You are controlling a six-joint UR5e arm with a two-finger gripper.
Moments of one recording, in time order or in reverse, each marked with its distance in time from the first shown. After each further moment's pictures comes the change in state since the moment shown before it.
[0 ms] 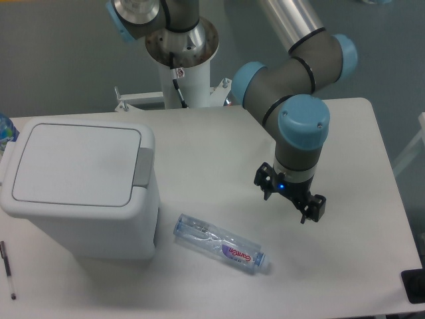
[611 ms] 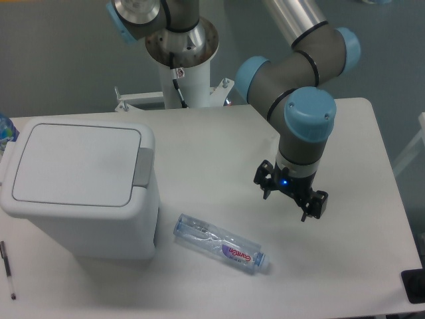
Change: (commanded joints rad) arm -0.003 0.032 -0.021 0.003 -0.124 -0.156
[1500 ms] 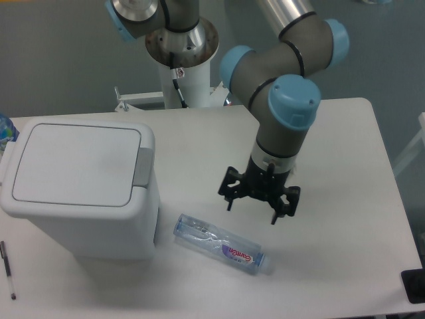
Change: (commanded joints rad) arm -0.074 0.066 0.046 -0.115 -0.196 -0.423
